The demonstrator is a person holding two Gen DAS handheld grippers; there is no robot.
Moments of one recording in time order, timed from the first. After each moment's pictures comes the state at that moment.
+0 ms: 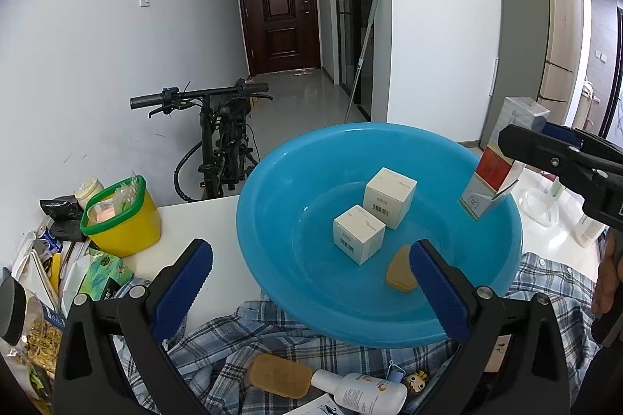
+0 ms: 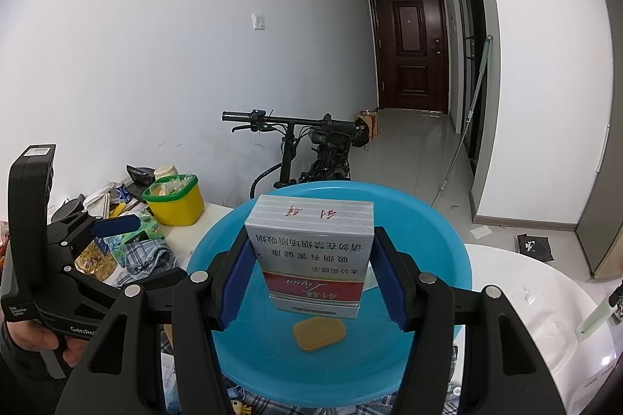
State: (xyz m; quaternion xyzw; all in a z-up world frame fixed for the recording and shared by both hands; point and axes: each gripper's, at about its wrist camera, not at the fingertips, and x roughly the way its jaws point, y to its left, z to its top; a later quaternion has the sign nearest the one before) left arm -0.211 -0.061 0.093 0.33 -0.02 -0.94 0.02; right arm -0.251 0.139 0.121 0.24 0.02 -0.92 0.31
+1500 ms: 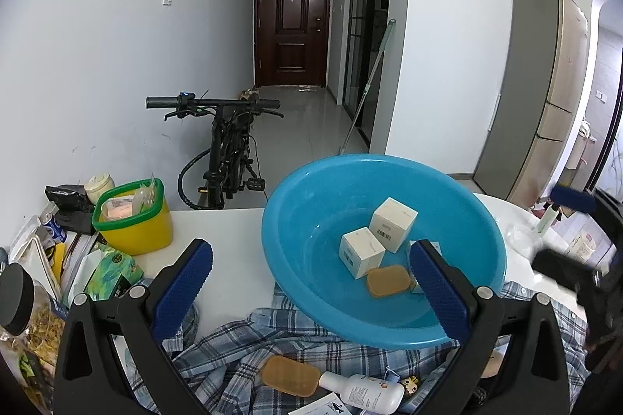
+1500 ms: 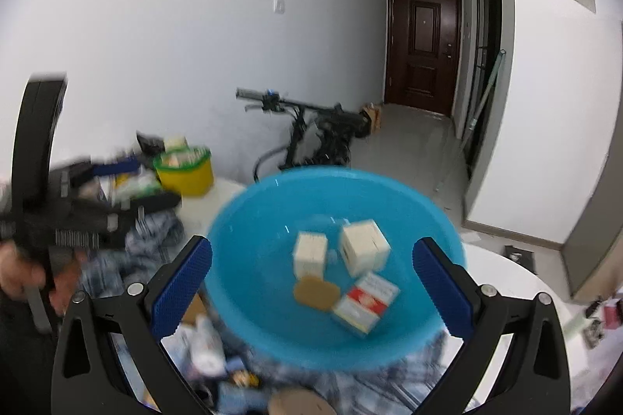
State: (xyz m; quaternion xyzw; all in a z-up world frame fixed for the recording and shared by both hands) left arm -0.189 -0.102 0.123 0.30 0.03 -0.95 0.02; right arm -0.196 0.130 0.127 0.26 0.11 -0.91 0.30
